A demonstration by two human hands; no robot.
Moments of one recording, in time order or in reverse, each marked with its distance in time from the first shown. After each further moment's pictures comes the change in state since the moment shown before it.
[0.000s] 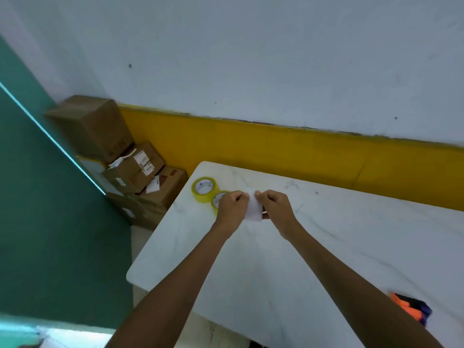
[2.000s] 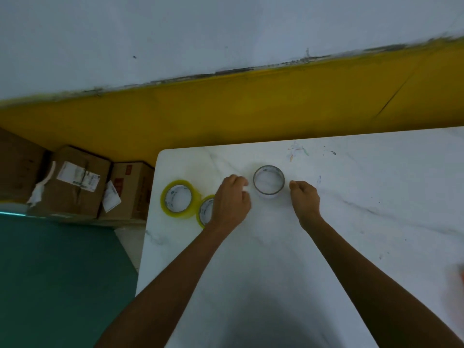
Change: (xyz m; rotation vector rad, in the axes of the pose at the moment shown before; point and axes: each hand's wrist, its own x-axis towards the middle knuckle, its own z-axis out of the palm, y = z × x) left_hand 0.232 -0.100 0.046 0.713 -0.278 0.607; right_hand 0.163 0.126 -0.003 -0.072 0.552 0.565
